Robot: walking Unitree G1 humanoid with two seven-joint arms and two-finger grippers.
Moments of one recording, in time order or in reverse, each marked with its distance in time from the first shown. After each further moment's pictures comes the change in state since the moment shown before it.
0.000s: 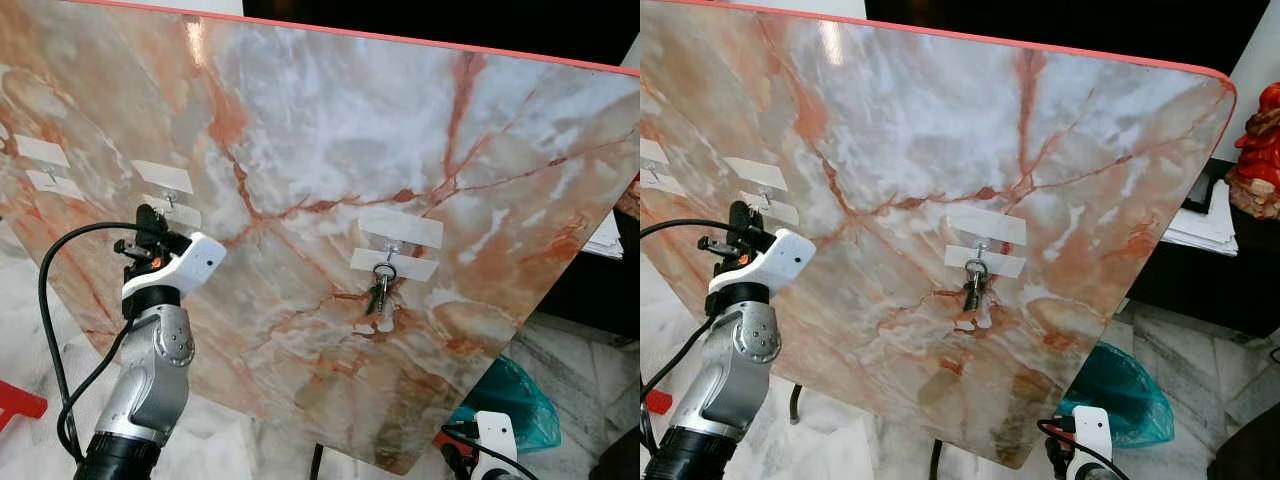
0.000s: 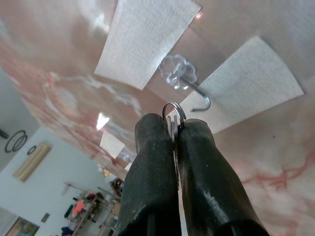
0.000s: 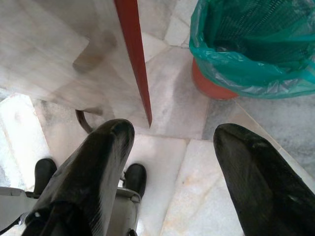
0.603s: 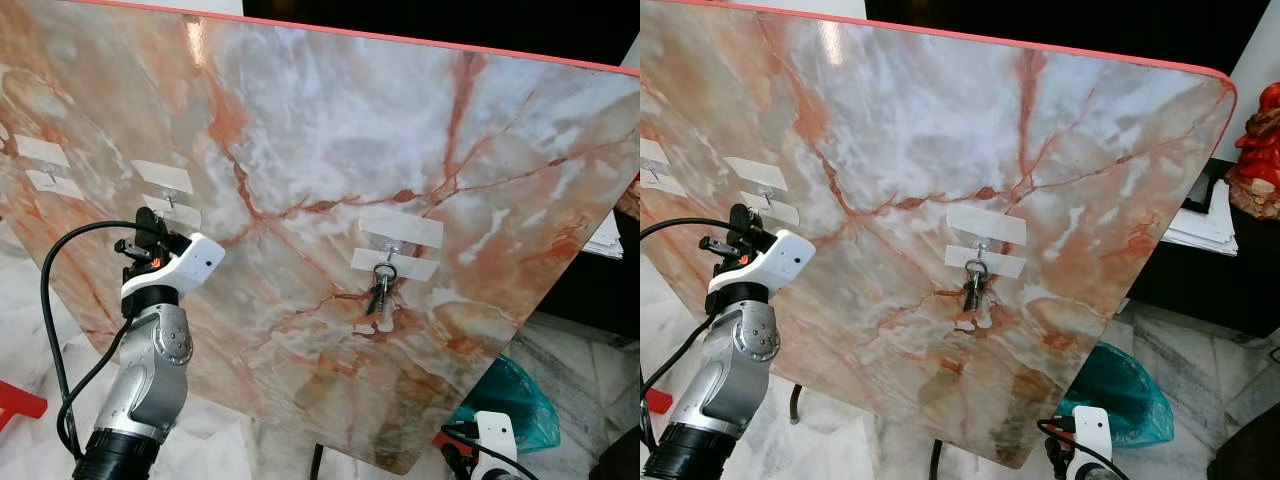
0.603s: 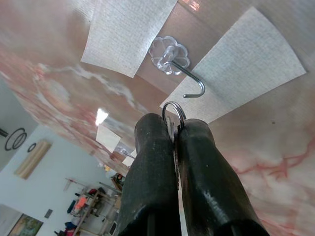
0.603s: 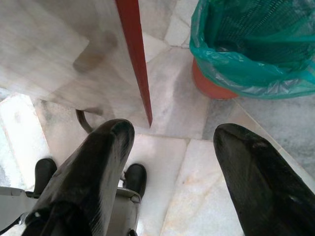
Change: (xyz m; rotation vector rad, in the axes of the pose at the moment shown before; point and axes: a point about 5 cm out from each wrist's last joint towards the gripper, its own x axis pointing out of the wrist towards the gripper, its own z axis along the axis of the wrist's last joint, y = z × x) left arm 0.003 -0.003 -0.004 0.018 0.032 -0.011; right arm 0.000 0.000 0.000 0.000 0.000 0.001
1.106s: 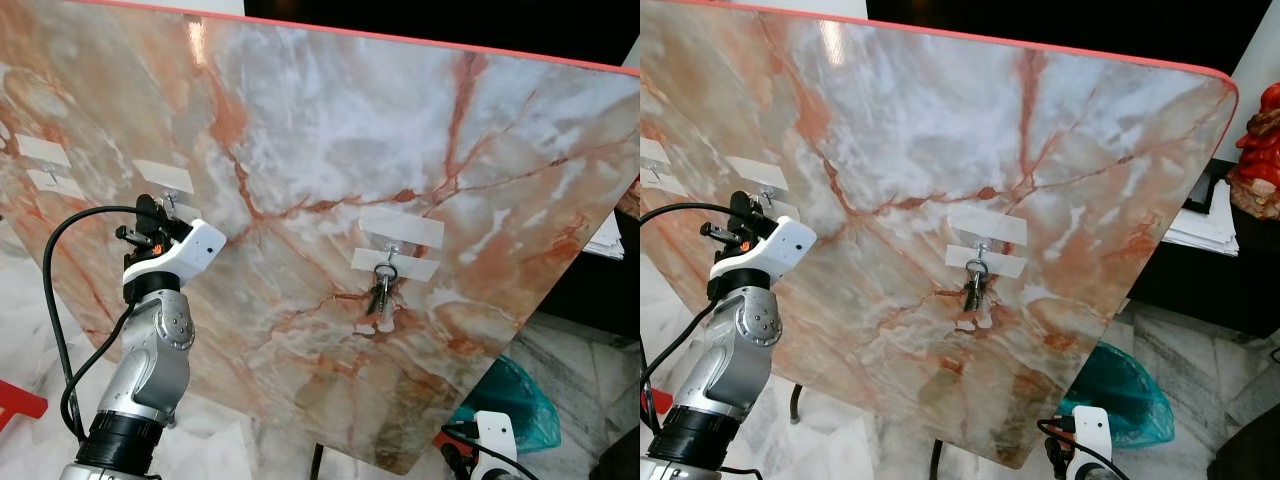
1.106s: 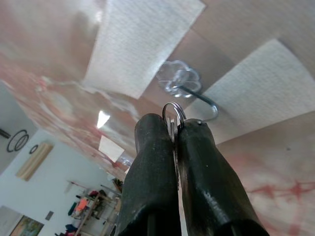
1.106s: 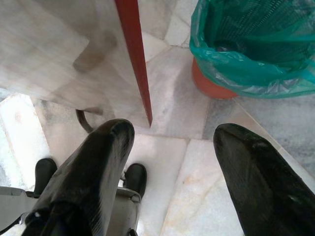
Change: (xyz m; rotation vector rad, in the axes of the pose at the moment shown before) left arm 0.010 0.002 0.006 -0.001 -0.009 0.009; right arm 0.000 0.000 0.000 0.000 0.000 0.001
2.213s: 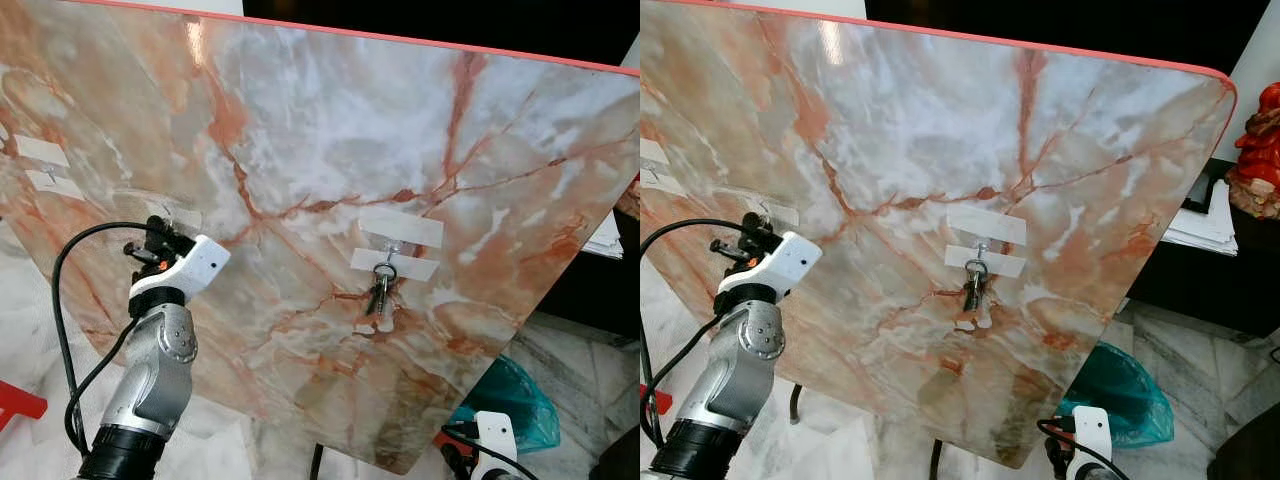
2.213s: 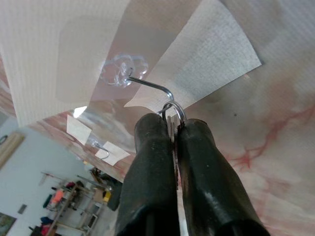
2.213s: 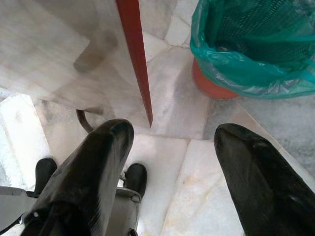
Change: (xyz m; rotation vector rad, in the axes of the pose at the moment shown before) left arm -0.012 -0.011 -0.007 -0.068 0.053 -0.080; right arm 0.000 0.000 0.000 0.000 0.000 0.002
